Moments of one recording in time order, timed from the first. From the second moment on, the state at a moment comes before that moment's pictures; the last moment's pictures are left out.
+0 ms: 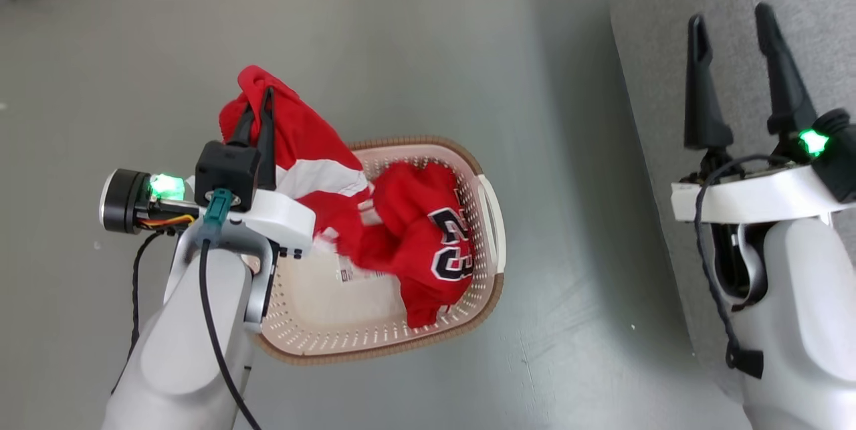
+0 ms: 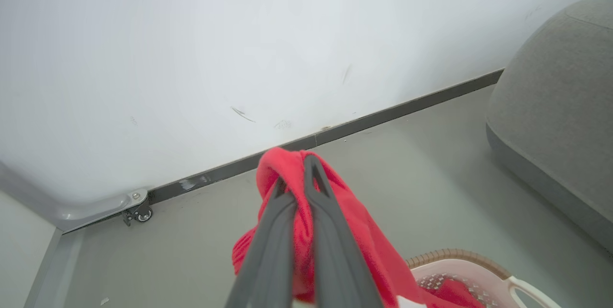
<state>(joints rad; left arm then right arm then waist) -0.62 0.13 -0.29 0.56 -0.04 0.19 -0.25 -0.49 -0.05 -0.05 0.25 0.10 0.13 -0.25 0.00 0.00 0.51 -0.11</state>
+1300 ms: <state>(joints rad) -0.52 0.18 -0.38 0.46 -0.08 0.01 -0.25 -0.27 -0.12 0.24 0.42 0.14 0.13 -0.23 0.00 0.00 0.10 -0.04</state>
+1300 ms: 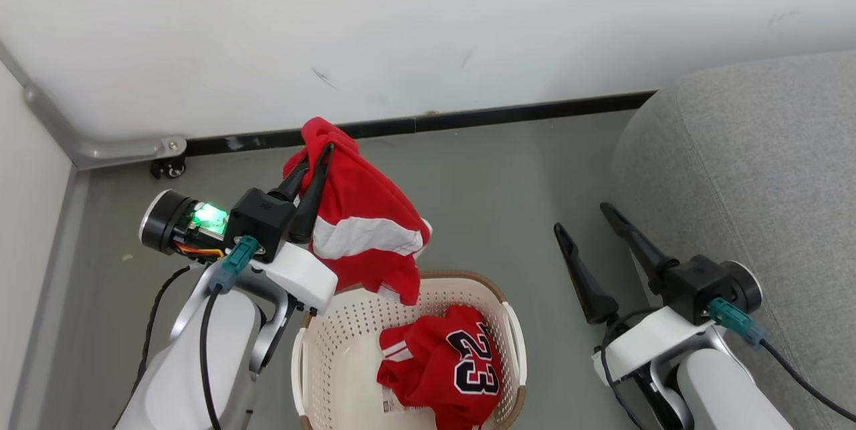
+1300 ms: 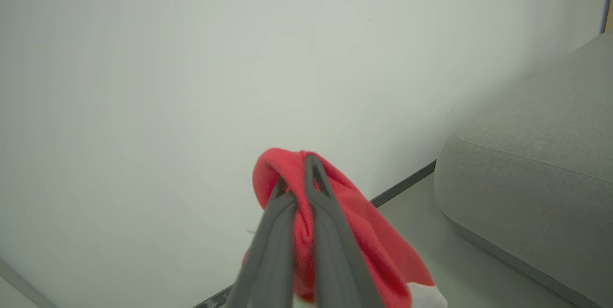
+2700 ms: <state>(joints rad) -0.52 0.17 -0.62 0.27 -0.19 -0.12 -0.15 -0.36 -0.36 0.71 0.32 0.46 0.13 -0.05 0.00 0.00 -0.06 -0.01</state>
